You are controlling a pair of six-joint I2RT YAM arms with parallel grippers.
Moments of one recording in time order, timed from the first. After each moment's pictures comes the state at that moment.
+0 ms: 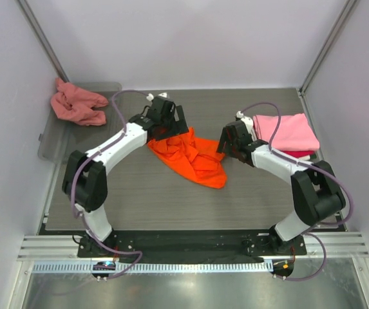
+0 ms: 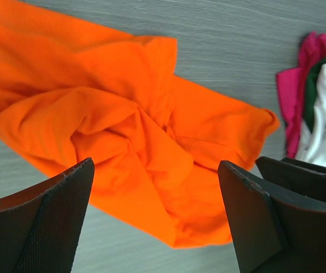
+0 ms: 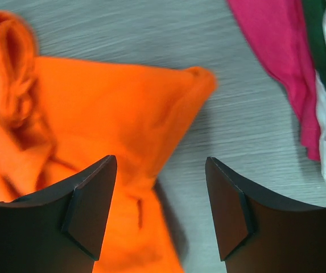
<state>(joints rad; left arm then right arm) -0.53 1.75 1.44 -0.45 -0.06 -0.69 0.45 1.55 0.94 -0.20 0.26 0.59</state>
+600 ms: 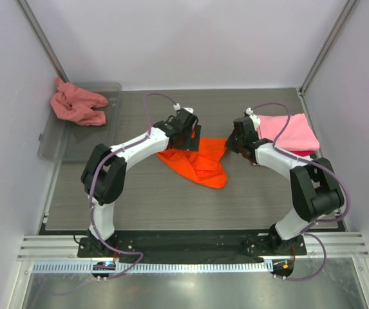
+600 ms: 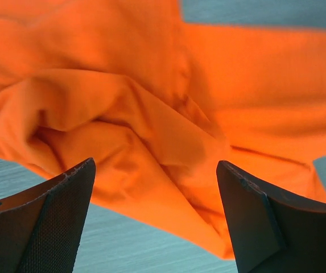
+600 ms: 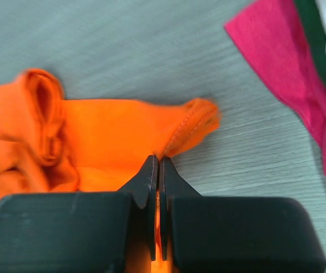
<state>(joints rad) -0.67 1.94 1.52 -0.52 -0.20 -0.47 0.36 1.61 0.93 -0.07 0.17 0.71</state>
